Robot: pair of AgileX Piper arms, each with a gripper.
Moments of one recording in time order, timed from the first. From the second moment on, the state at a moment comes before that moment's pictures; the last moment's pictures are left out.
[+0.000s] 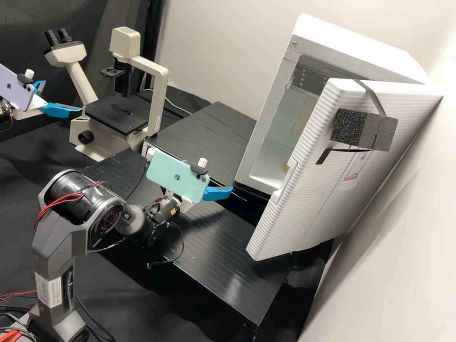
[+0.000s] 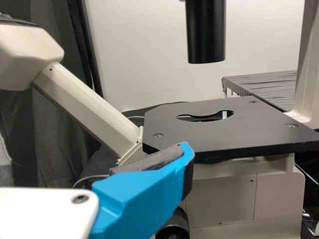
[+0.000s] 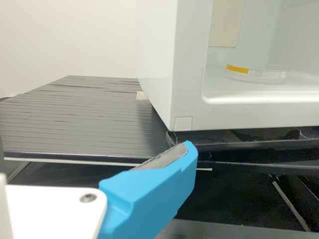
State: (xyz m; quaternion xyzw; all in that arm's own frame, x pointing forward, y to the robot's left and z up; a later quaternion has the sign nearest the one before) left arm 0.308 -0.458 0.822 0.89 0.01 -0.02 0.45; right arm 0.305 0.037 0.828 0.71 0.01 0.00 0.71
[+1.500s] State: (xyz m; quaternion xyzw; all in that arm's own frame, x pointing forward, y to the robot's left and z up) left arm 0.308 -0.458 0.822 0.89 0.01 -0.02 0.45; right arm 0.154 0.031 0.936 0.68 -0.19 0.25 0.67
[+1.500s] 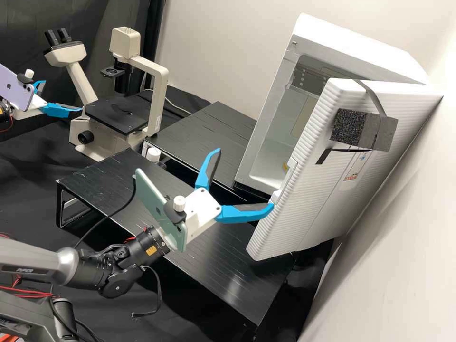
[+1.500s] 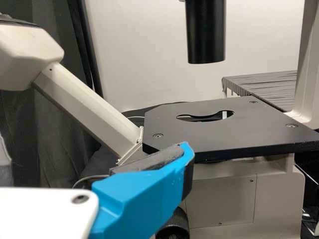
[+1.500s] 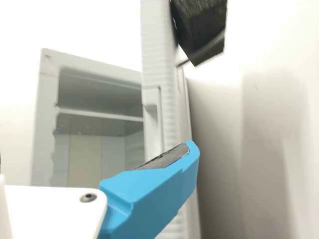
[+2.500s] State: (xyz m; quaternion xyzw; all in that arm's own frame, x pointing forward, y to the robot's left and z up) left arm 0.308 -0.458 0.822 0.89 0.01 -0.02 0.45; right arm 0.217 -0.004 0.910 0.72 -0.18 0.12 0.65
